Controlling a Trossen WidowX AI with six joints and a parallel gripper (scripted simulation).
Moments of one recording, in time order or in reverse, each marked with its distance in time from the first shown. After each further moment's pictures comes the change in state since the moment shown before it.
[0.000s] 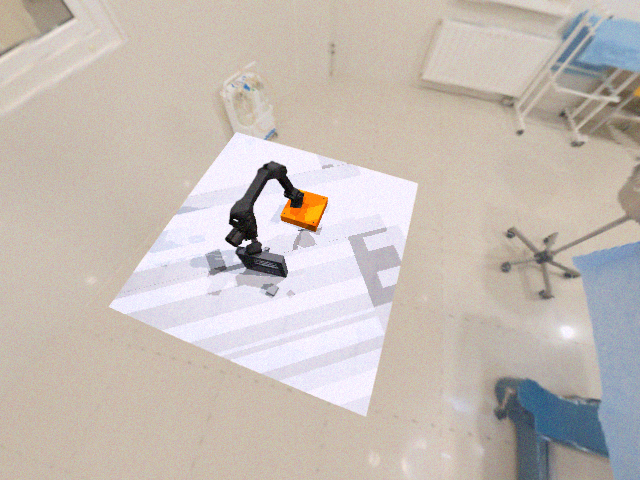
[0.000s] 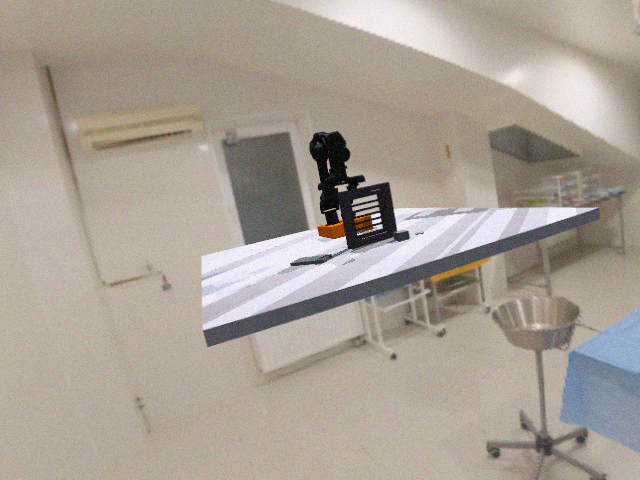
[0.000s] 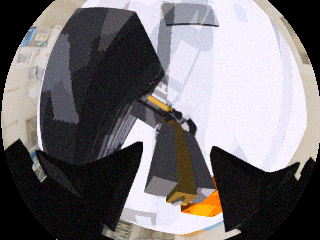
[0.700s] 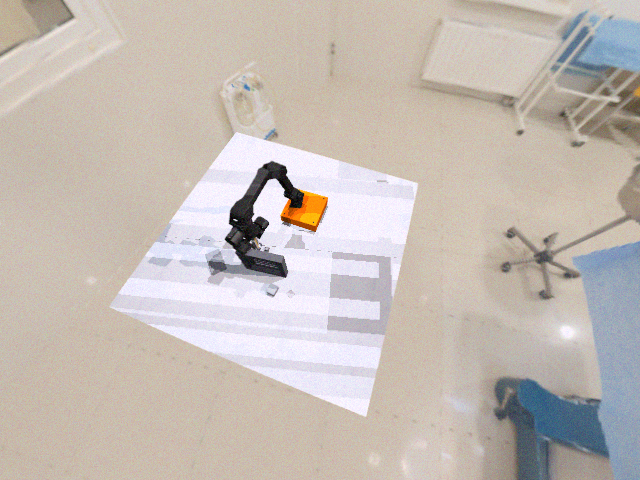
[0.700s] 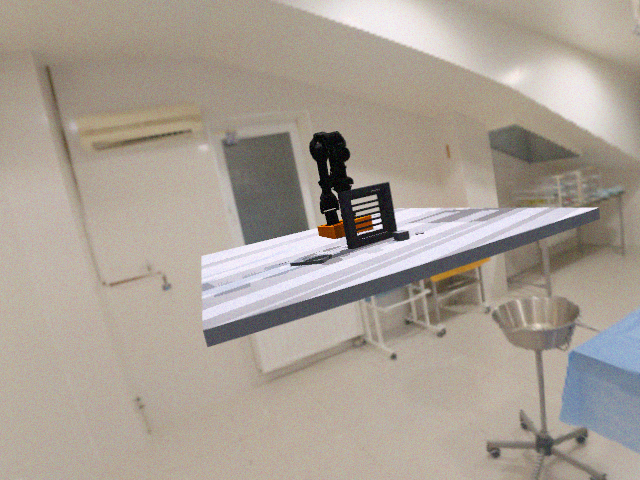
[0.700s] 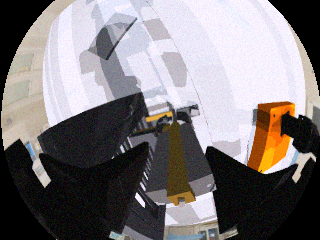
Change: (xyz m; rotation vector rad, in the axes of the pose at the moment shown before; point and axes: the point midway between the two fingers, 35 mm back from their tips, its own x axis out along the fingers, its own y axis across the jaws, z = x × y) arm 0.000 0.000 0.000 0.840 0.000 0.001
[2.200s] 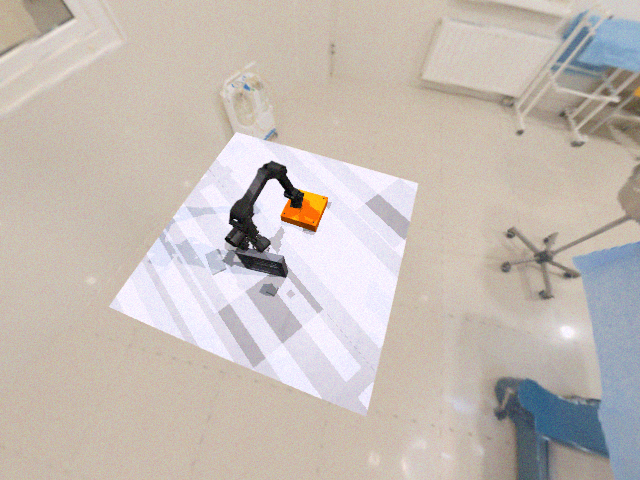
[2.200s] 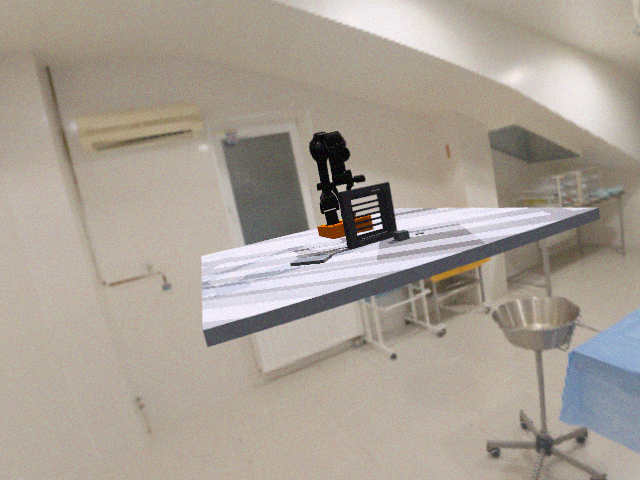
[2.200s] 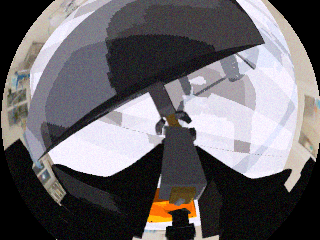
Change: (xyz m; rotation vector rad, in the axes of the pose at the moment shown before) arm 0.000 0.000 0.000 -1.419 0.002 0.002
